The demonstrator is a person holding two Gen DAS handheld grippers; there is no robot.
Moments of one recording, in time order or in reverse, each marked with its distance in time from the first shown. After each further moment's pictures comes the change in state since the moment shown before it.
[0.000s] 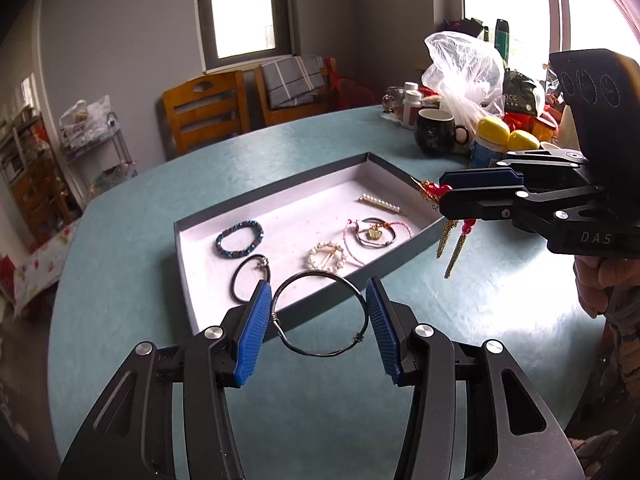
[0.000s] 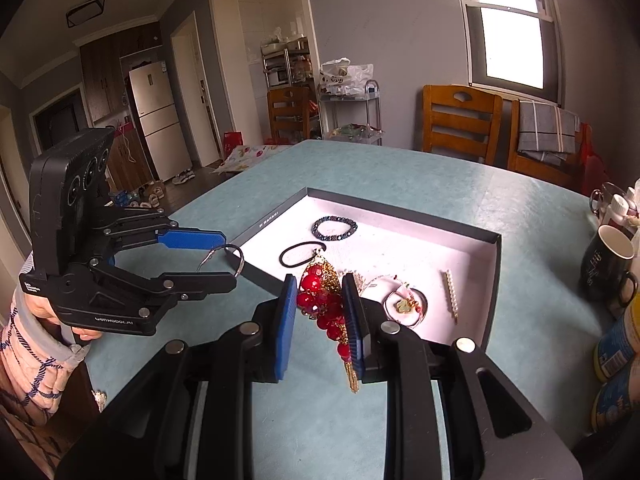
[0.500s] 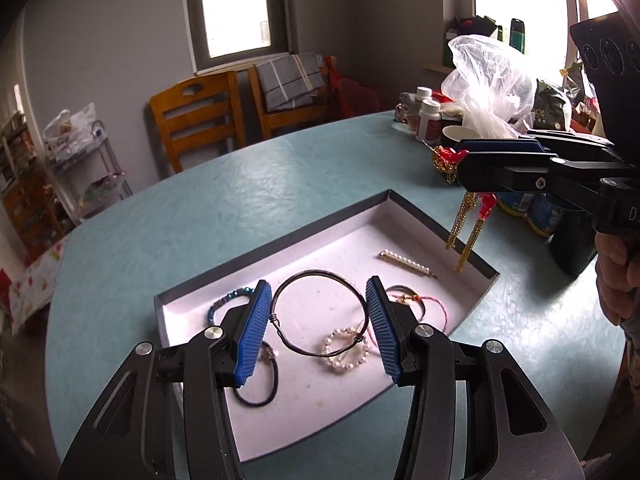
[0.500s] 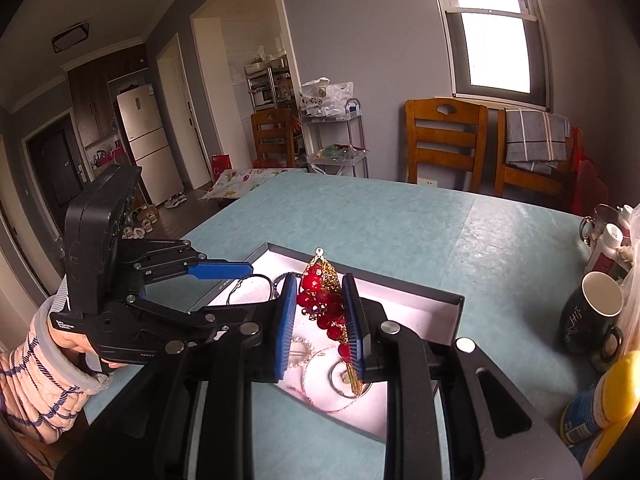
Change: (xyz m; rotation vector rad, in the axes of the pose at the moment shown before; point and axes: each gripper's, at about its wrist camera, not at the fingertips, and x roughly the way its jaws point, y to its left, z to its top) left arm 0.071 0.018 0.071 0.007 0.029 -0.006; right arm 0.016 -0.062 0.061 0.060 -0.029 -0.012
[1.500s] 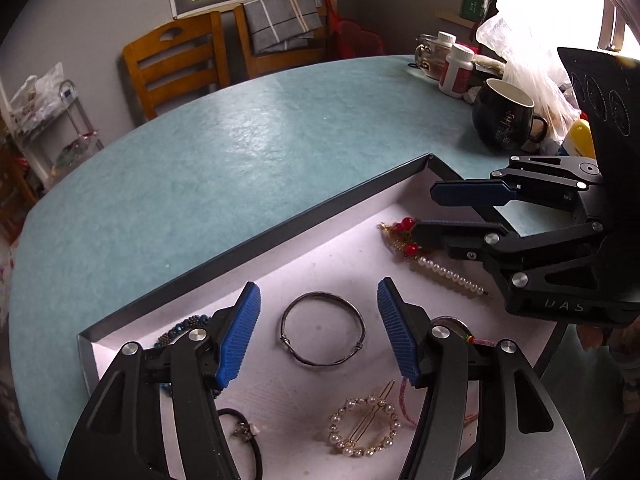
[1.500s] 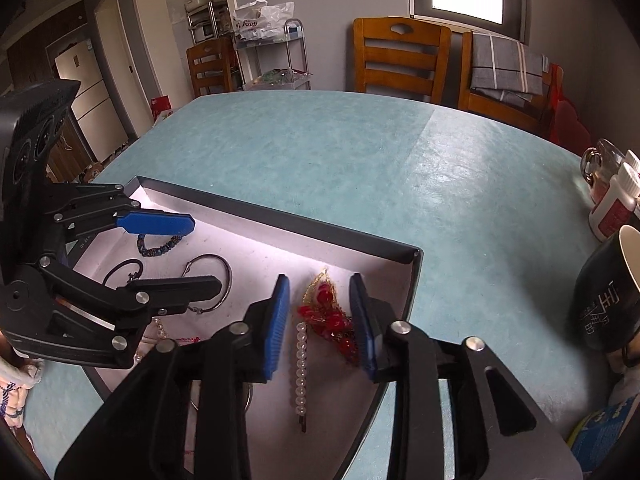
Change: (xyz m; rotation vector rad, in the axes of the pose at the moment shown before) left arm 0.104 0.009 0.019 -0.019 0.184 -0.044; right arm 0.101 -0.063 -0.044 0.054 0.241 -0.172
